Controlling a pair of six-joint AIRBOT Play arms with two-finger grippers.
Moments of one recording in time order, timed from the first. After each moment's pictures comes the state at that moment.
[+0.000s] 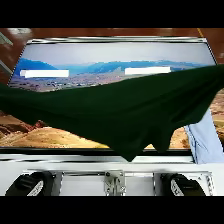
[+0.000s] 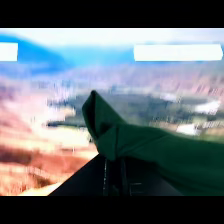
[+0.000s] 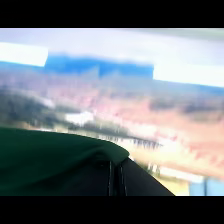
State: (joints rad) left arm -0.19 -0.59 1.41 1.65 -1.40 -1.69; right arm -0.06 -0.76 1.68 -1.31 1.50 1.41
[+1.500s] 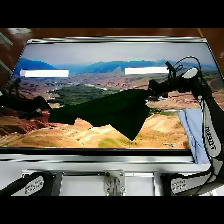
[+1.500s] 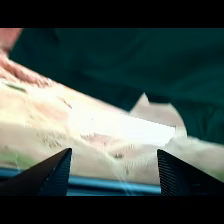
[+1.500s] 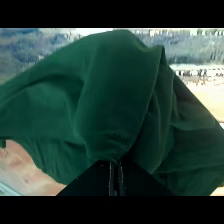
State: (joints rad) left arm 0.17 -1.15 1.07 1.22 -1.31 -1.70; right arm -0.06 -1.66 1.42 -0.84 1.18 1.36
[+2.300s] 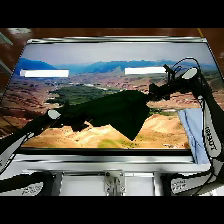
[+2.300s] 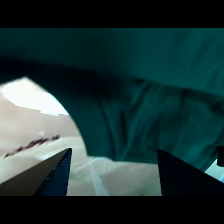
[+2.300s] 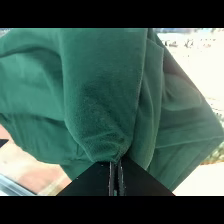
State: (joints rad) left arm -0.31 -1.39 0.72 0.63 -0.60 -1.71; right arm -0.06 -1.65 1.42 -0.92 1.25 1.35
